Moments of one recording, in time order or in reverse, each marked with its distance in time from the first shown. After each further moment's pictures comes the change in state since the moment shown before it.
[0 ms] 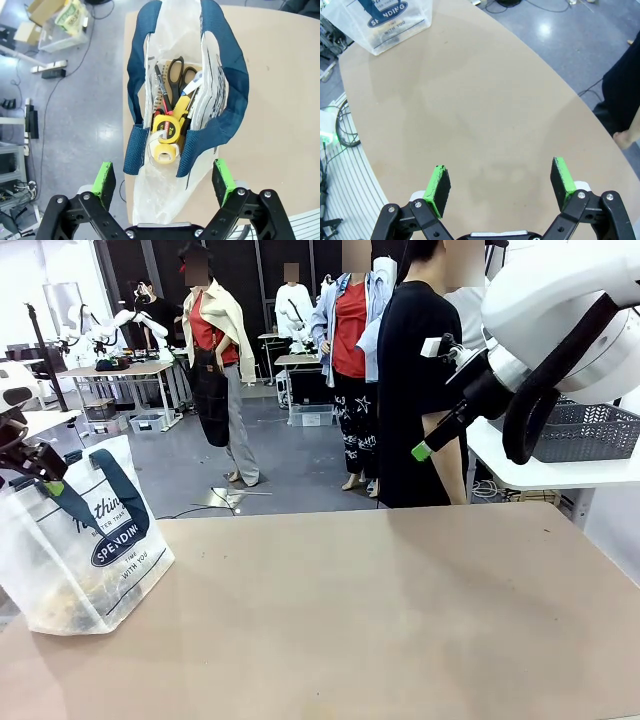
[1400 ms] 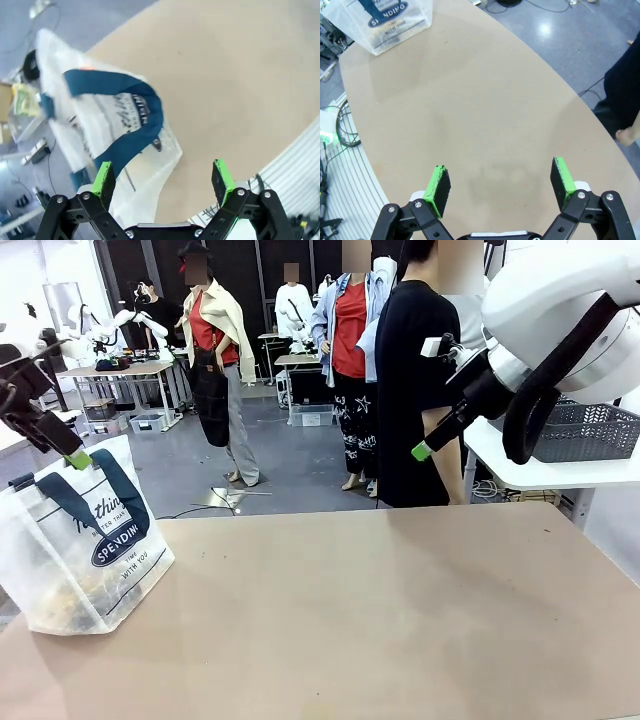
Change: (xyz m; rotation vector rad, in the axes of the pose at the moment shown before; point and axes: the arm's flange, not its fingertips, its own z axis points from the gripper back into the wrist) left arm 0.022 -0.047 0.061 -0.282 -0.059 -0.555; right arm 0.000 0.000 0.000 0.001 0.000 0.000
